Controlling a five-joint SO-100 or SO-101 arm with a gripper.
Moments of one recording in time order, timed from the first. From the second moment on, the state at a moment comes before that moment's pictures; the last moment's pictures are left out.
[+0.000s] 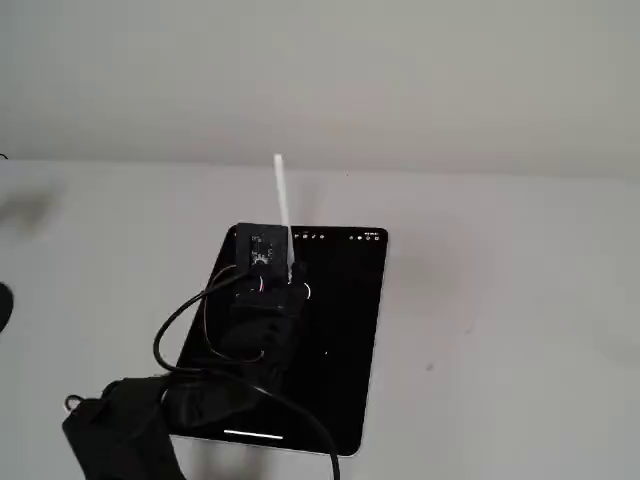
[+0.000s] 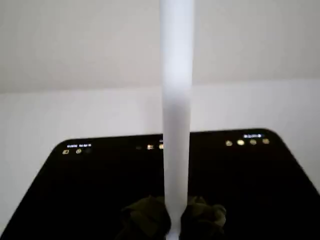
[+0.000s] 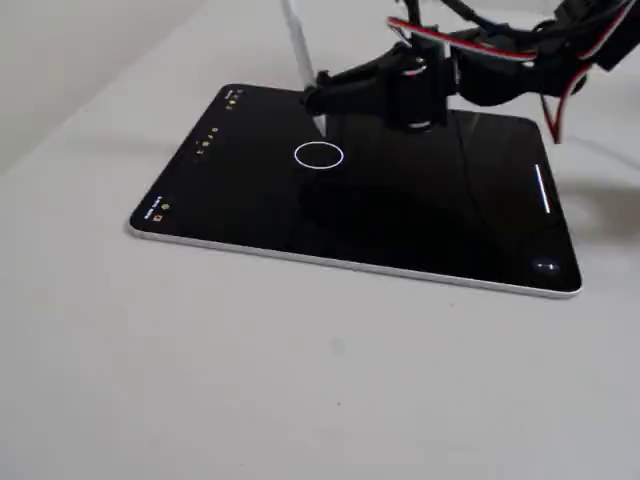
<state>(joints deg) -12.4 67.2 124.1 -48.2 -80.9</state>
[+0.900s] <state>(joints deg) -13.7 61.6 119.4 -48.1 -82.0</state>
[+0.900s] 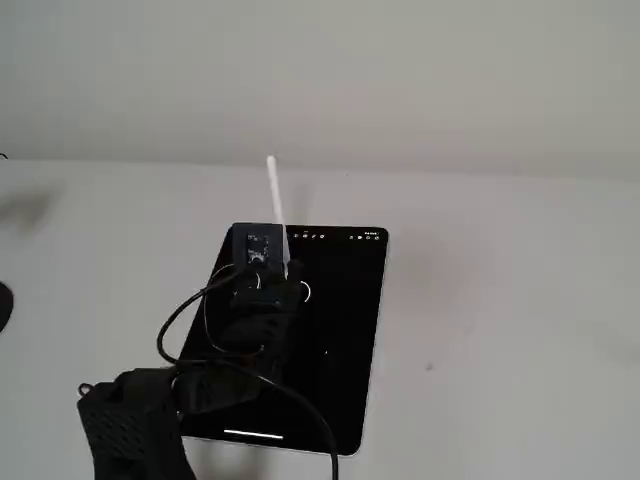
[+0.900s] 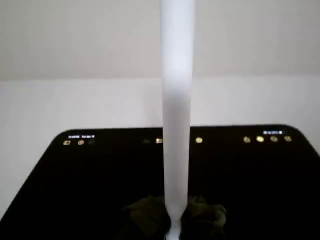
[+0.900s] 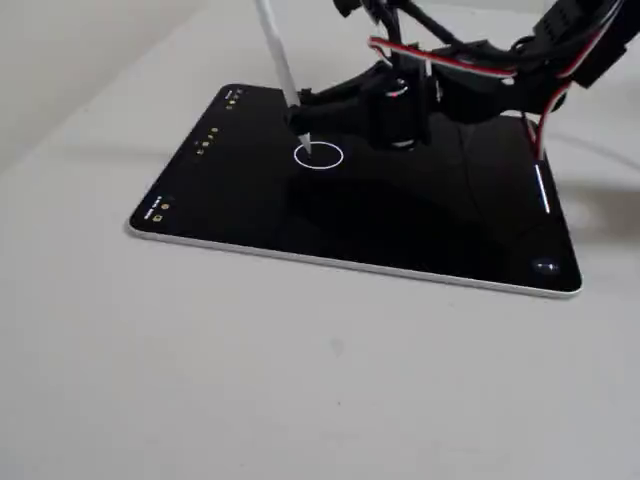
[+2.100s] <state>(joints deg) -11.2 70.5 118.9 -37.4 -75.8</state>
